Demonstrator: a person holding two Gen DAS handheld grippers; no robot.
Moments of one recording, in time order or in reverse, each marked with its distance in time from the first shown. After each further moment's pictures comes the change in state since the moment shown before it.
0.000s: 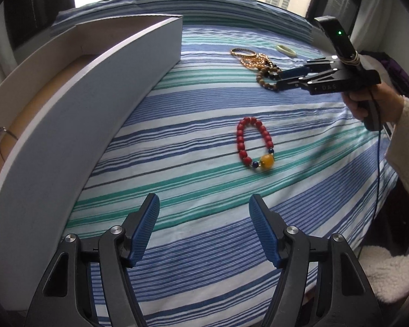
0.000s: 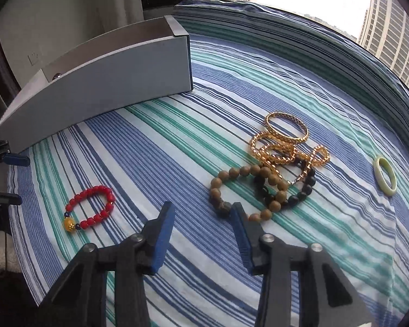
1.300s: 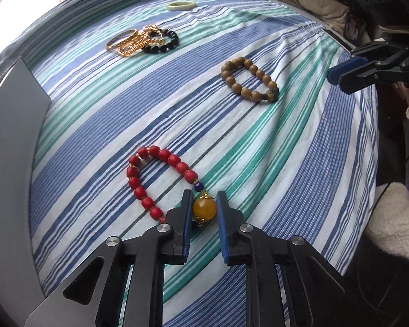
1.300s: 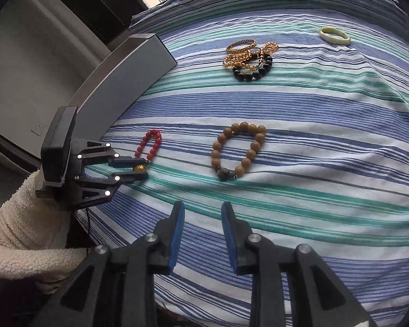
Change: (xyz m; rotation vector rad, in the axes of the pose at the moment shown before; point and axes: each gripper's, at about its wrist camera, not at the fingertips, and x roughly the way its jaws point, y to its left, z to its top) left arm 0.087 -0.098 0.049 0.507 0.163 -0.184; right arm -0.109 0.023 -0.137 0.545 0.018 0.194
